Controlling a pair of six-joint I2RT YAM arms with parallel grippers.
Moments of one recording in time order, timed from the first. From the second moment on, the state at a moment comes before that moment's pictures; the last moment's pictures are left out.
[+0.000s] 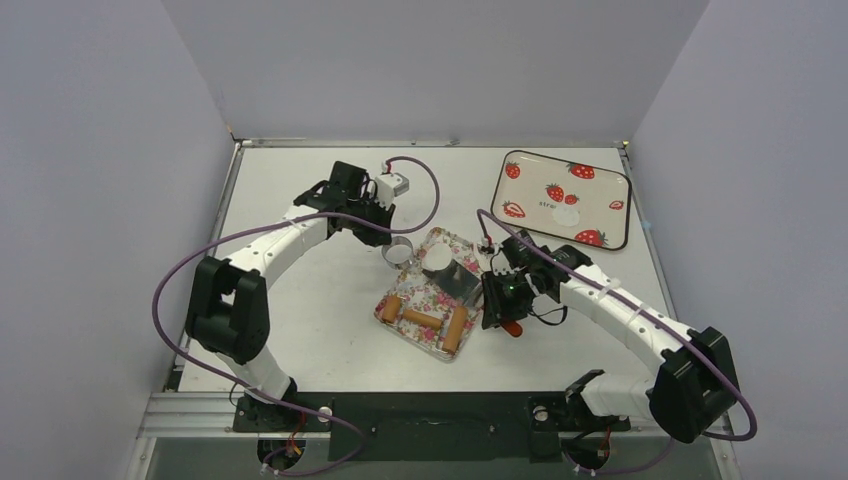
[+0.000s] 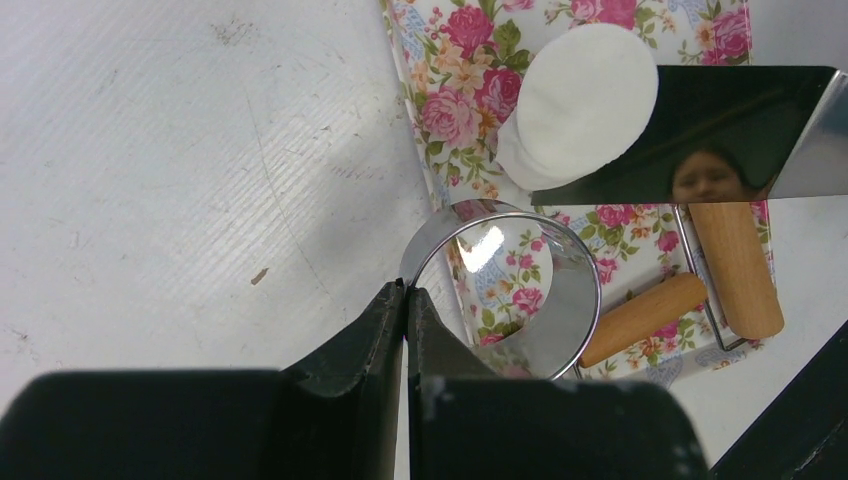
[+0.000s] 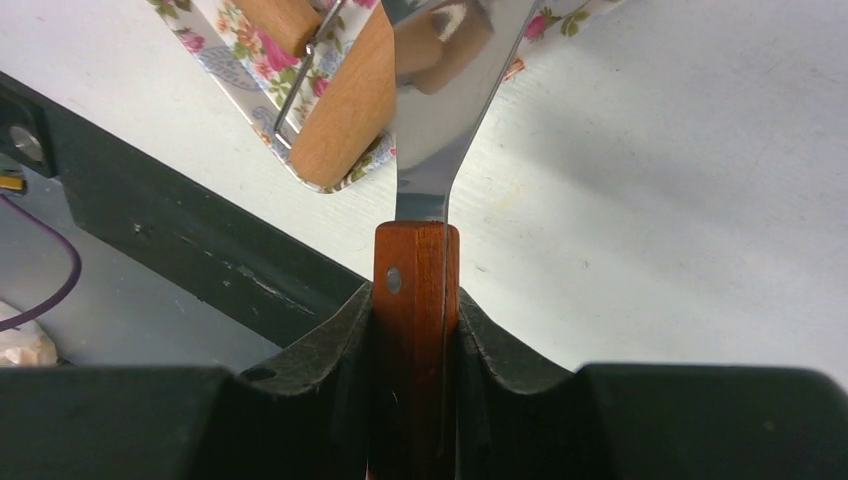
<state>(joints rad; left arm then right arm) -0.41 1.68 1.29 -0.53 0.40 0.19 0.59 1.27 0.90 -0.88 -0.31 0.34</state>
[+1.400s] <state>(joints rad) -0.45 1.63 1.07 -0.31 0.31 0.00 0.55 1.29 0.82 -0.82 -0.46 0.36</state>
